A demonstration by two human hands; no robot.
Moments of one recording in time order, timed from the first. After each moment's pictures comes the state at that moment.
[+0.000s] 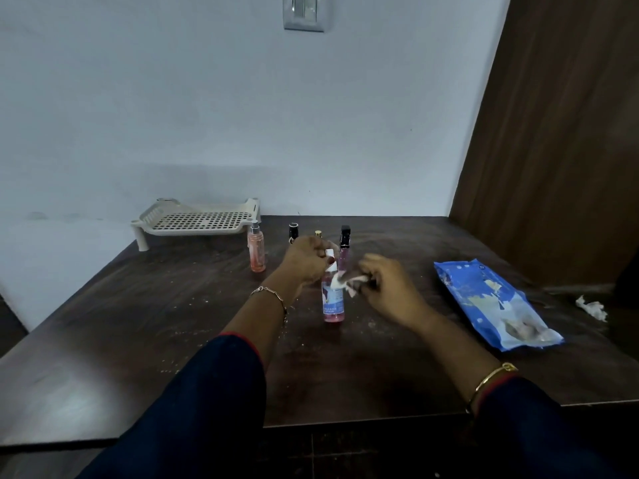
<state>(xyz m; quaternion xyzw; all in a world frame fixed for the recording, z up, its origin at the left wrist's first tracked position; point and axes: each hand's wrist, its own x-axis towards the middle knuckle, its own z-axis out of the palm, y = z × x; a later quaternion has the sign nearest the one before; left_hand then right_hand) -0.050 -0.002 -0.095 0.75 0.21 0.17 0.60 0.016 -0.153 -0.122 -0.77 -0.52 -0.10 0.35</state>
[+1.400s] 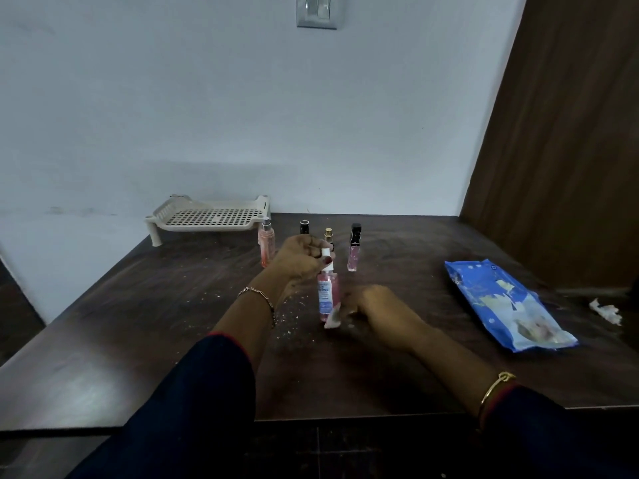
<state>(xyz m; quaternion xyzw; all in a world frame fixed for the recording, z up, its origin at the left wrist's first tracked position) -0.074 0.018 -0.100 0.72 0.19 0.19 0.64 -0.011 -0.147 -0.136 -0.75 -0.63 -0.04 0.19</state>
